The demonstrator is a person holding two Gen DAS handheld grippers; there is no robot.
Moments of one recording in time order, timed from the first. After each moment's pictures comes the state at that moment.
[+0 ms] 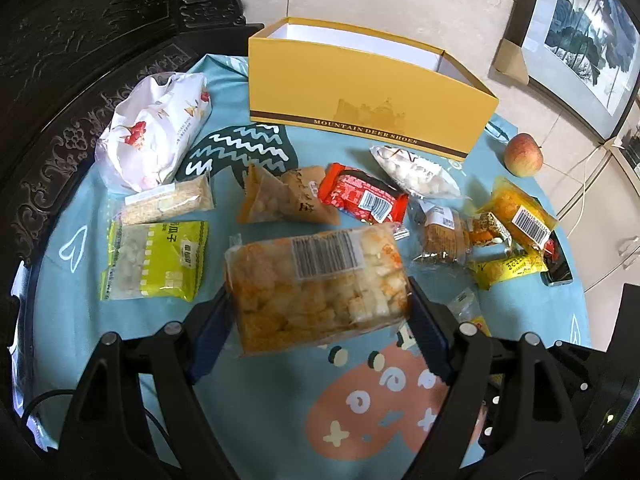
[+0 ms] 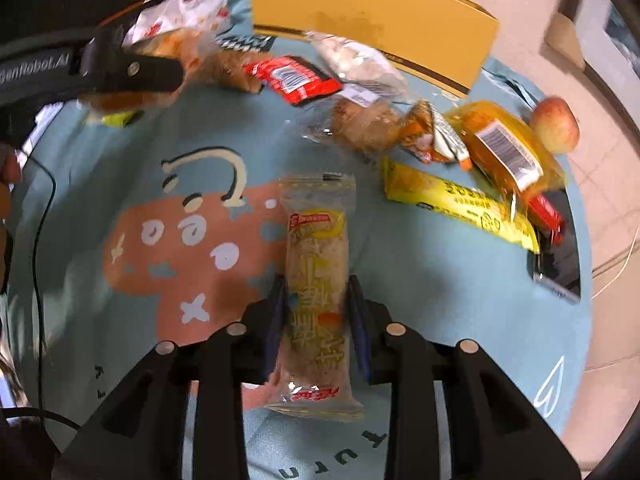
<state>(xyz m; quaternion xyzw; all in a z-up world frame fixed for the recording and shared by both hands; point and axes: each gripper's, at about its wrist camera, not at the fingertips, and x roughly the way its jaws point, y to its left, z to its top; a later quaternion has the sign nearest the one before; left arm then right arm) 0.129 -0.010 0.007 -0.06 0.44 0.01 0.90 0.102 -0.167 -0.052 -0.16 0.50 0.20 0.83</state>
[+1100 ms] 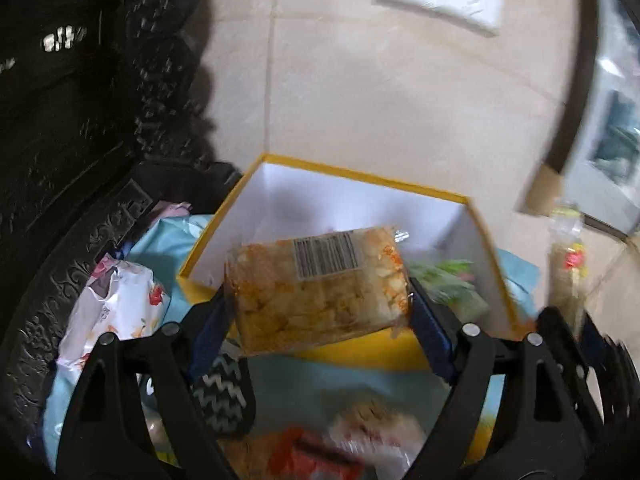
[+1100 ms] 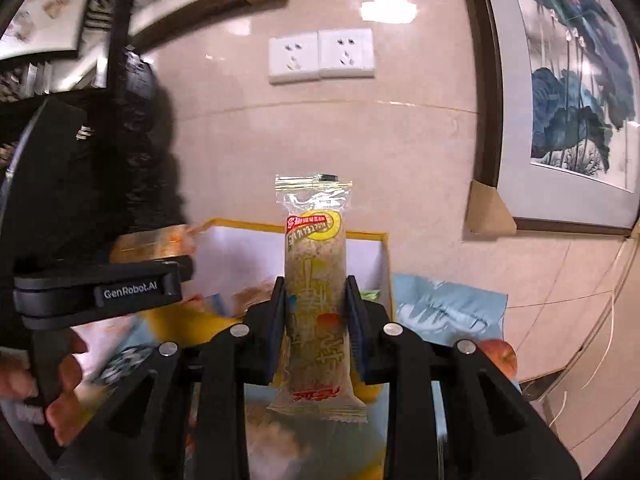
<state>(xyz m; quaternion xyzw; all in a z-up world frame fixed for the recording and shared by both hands) 0.345 -0.023 0.093 -0.08 0.34 0.07 0.94 0.292 -0.192 0.077 -0.02 0.18 0.09 0.98</state>
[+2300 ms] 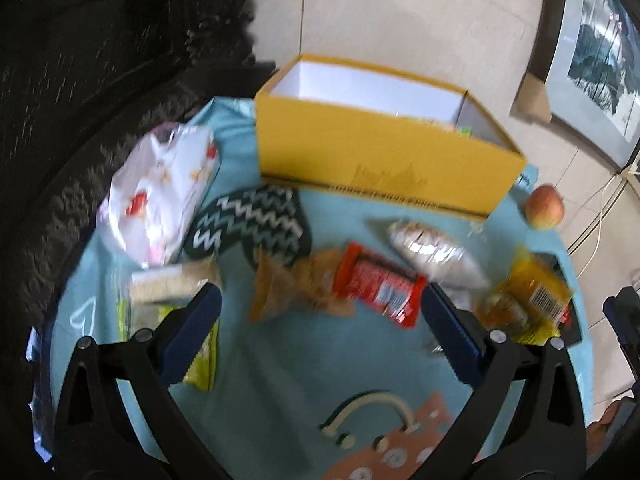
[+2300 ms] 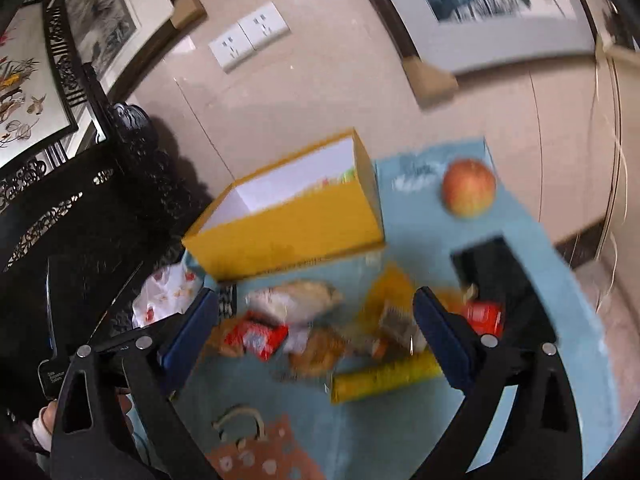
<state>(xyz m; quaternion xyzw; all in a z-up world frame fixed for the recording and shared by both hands) 0.184 0.000 0.028 -0.06 0.41 0.05 0.91 0.139 -0.275 0.021 0.21 0.29 0.14 0.92</state>
